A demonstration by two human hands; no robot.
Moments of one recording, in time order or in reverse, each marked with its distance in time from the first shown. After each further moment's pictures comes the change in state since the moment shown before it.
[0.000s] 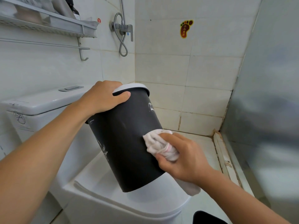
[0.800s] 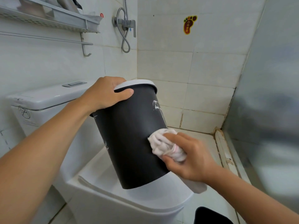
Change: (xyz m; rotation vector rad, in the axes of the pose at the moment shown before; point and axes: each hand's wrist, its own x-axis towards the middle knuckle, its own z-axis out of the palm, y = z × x) left_hand -0.004 -0.010 -0.003 -0.134 0.009 0.068; right_hand -0.005 0.011 -0.001 0.032 -0.039 -0.105
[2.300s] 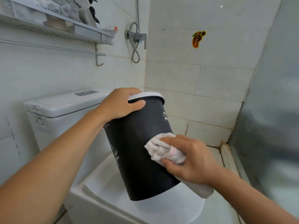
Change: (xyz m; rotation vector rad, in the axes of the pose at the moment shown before) left_hand 0.005 0.000 0.002 -0.070 0.005 0.000; right_hand 0.047 -0.018 -0.008 -0.058 -0.109 -0.076
